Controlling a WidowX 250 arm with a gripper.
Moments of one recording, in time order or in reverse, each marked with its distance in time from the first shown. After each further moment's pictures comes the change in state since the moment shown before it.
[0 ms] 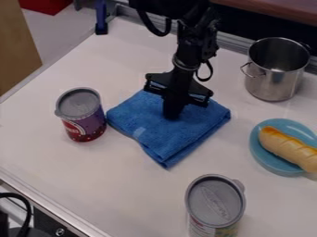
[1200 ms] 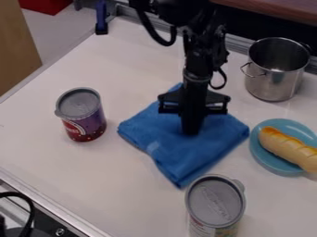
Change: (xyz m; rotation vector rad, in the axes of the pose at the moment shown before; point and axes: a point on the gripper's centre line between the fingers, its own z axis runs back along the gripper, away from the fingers) arm -0.036 -0.034 0.010 -0.182 0.055 0.146
